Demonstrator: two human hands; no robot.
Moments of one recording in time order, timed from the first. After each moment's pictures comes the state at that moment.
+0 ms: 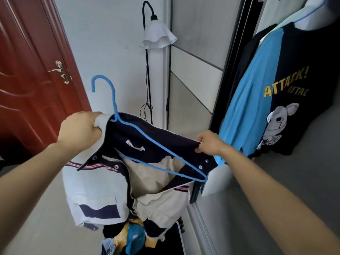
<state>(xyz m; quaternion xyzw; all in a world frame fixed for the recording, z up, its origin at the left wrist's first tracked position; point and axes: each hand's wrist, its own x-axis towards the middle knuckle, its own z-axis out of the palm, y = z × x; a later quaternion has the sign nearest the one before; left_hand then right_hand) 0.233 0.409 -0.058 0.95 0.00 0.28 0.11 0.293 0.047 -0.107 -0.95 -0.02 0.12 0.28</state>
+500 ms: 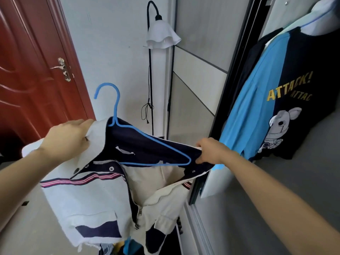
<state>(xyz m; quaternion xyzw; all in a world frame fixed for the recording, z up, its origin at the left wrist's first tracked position) 0.215 0.452 -0.074 0.97 -0.05 0.24 -0.03 0.288 0.056 -0.114 -0.99 -0.11 0.10 0.09</state>
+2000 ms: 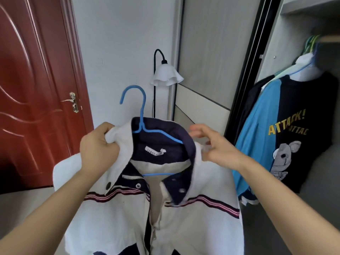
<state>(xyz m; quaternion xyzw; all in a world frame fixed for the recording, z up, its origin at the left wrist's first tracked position) 0.236 0.409 -0.027 0.82 -0.01 0.44 0.37 0.265 0.100 0.003 -0.85 -0.27 0.00 0.45</state>
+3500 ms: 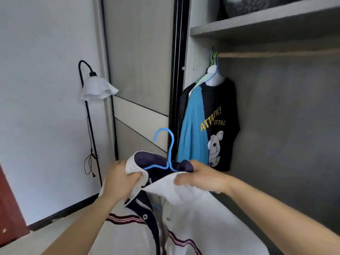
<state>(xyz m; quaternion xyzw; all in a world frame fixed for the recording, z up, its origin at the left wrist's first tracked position) 0.294 0.274 -0.066 0.88 -0.15 0.11 0.44 0.176 0.059 0.002 -0.89 -0.05 0.05 0.45</state>
